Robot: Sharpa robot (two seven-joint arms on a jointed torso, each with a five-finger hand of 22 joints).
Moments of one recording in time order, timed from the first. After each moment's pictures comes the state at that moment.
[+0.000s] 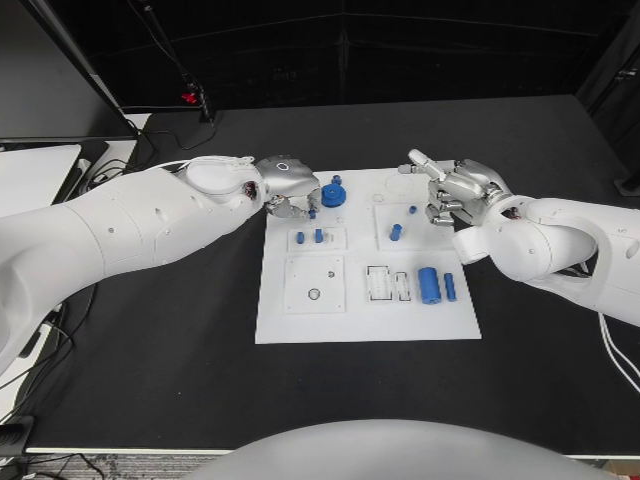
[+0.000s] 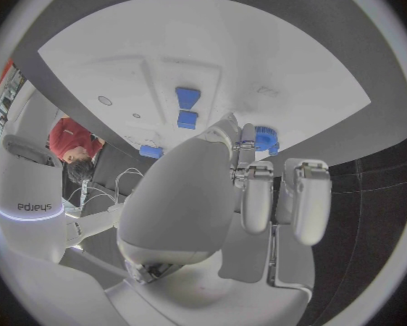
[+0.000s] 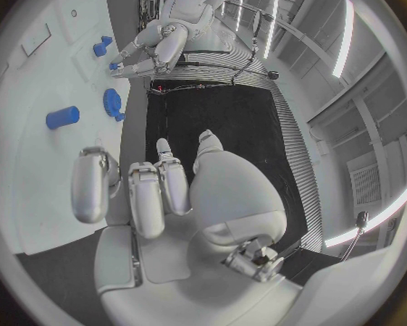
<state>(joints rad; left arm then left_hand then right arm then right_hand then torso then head) 1.34 -0.37 -0.23 0.89 -1.71 -0.27 0.37 1.63 -0.08 0.29 0.29 0.07 1.10 0.10 0.13 0.11 1.10 0.05 0.13 0.06 1.47 -0.01 1.57 1.31 0.01 1.47 0.09 1.57 1.31 1.18 -0.98 -0.04 1.59 -0.12 -0.37 0.22 1.18 0.13 -0.25 0.26 0.32 0.78 0.13 0.17 0.07 1.41 0.05 1.46 1.31 1.46 0.00 1.56 1.31 0.05 1.39 0.11 1.38 1.31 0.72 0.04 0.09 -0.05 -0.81</state>
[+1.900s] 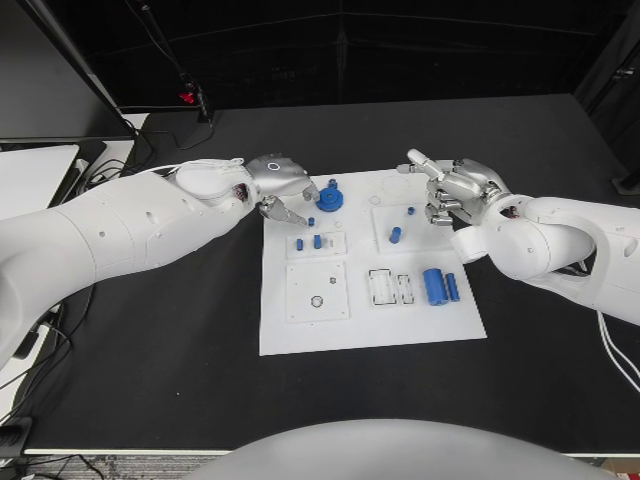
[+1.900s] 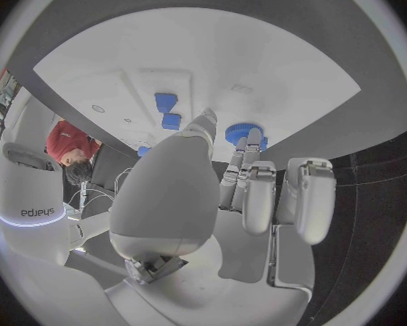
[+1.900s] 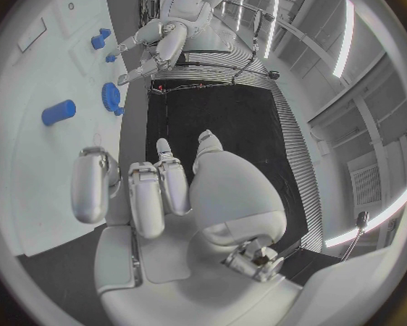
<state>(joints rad) 1.33 -0.39 -0.24 0.89 -1.71 -0.34 0.36 1.44 -0.17 0.16 0.29 0.12 0.86 0.17 0.07 0.07 1.01 0.12 0.10 0.06 1.47 0.04 1.57 1.31 0.01 1.47 0.14 1.55 1.31 1.18 -0.98 -0.04 1.59 -0.12 -0.37 0.21 1.18 0.13 -0.25 0.26 0.32 0.78 0.13 0.17 0.07 1.41 0.05 1.46 1.31 1.46 0.00 1.56 1.31 0.05 1.39 0.11 1.38 1.31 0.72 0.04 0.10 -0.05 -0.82</state>
